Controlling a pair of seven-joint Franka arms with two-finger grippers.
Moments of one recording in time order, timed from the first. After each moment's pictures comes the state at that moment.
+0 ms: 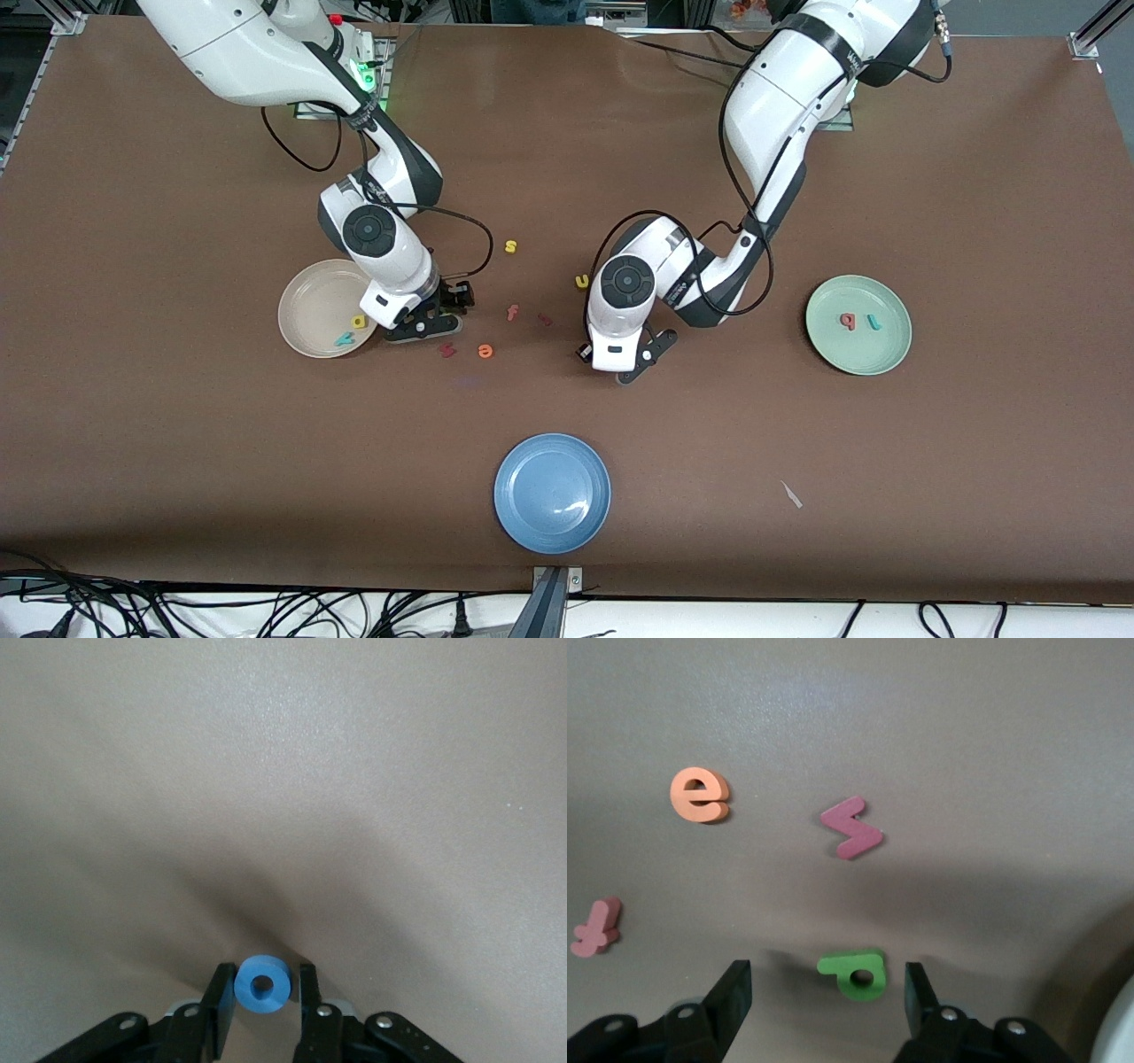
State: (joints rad) left arm -0.48 0.93 -0.21 -1.34 0.12 2.24 -1.45; right arm 0.11 0.57 0.38 -2.00 -0.27 2.54 0.47
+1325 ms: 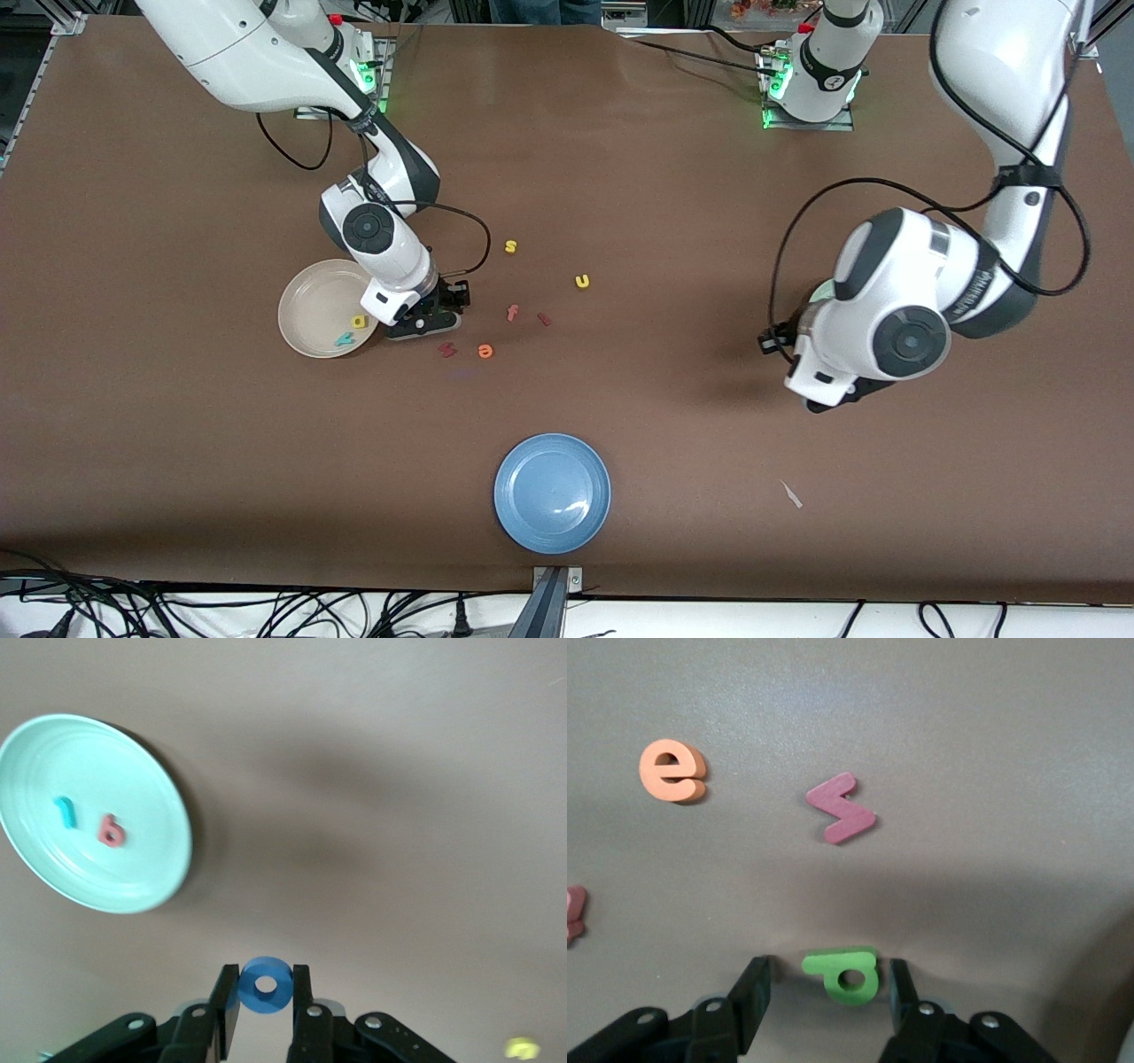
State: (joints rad) left arm 0.06 0.64 -0.37 -1.37 0.12 1.58 -0.65; right arm 0.11 0.57 0.36 -2.05 -0.28 2.61 0.47
